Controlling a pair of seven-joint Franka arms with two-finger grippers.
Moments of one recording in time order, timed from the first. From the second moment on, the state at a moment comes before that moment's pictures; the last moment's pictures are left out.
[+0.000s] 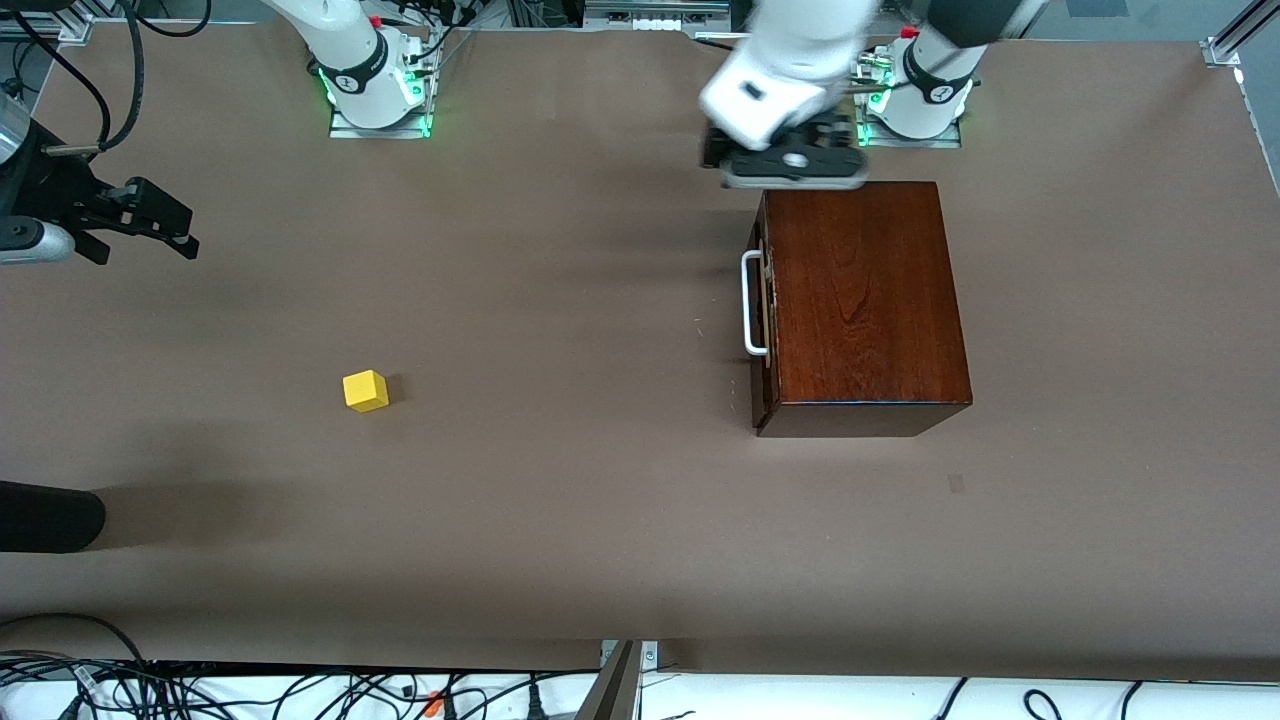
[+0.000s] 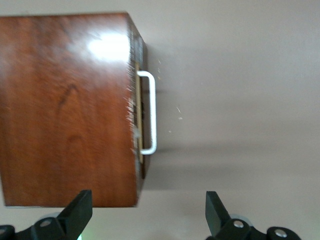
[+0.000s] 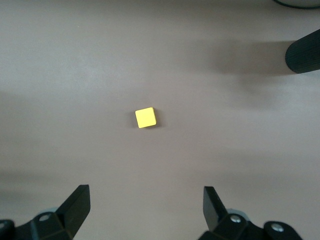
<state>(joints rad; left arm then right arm) -0.30 0.17 -0.49 -1.52 0.07 1.59 -0.78 0.17 -0.01 -0.13 -1.62 0.02 1.67 -0.03</state>
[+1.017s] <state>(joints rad) -0.37 0.43 -0.48 -1.53 0.26 1.72 -0.82 0.17 -0.01 -0.13 -1.62 0.02 1.67 -0.03</state>
